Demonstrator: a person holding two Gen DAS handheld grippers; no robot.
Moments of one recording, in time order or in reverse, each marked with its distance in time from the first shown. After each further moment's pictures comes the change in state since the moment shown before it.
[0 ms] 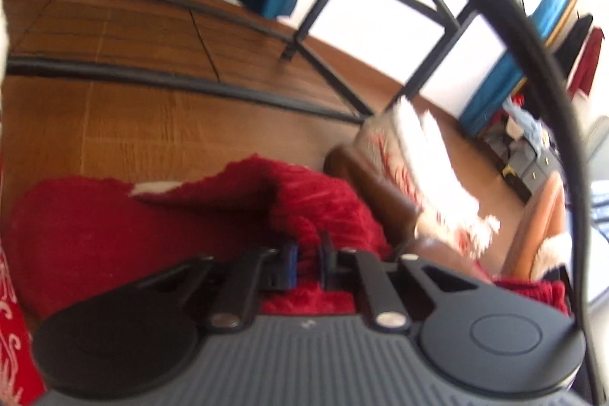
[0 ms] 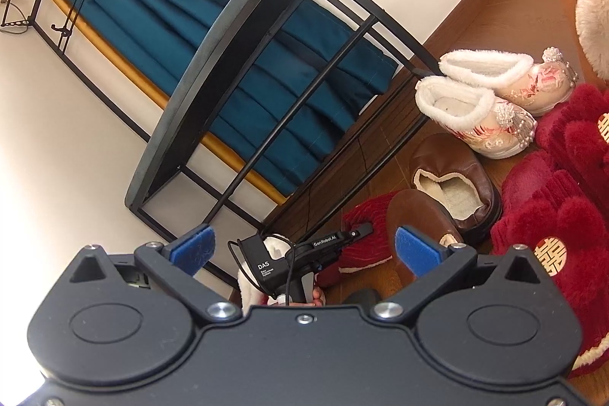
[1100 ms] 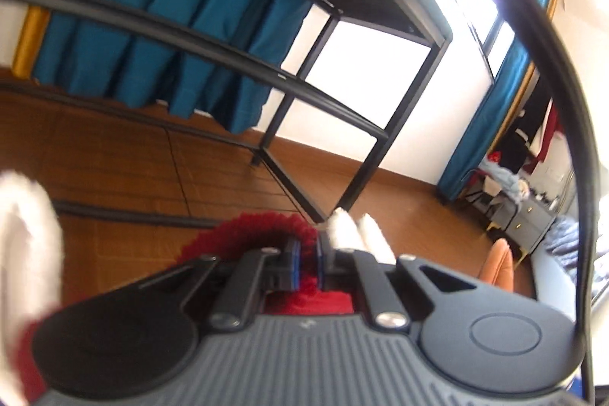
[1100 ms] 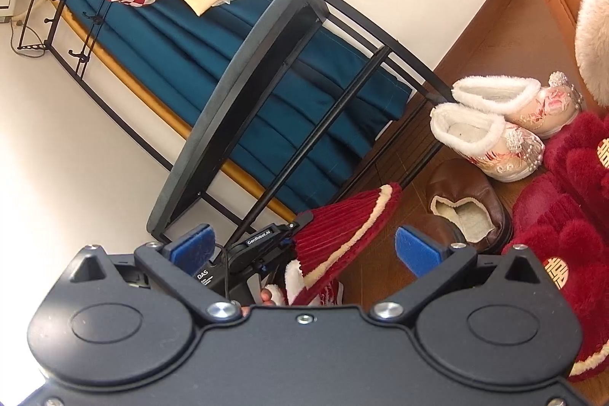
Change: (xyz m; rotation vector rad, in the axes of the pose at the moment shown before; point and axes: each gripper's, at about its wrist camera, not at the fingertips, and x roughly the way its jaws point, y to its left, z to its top) left arm -0.118 -0.089 0.048 0.087 -0.293 0.030; right arm -0.027 0.016 0.013 0.005 -0.094 0.049
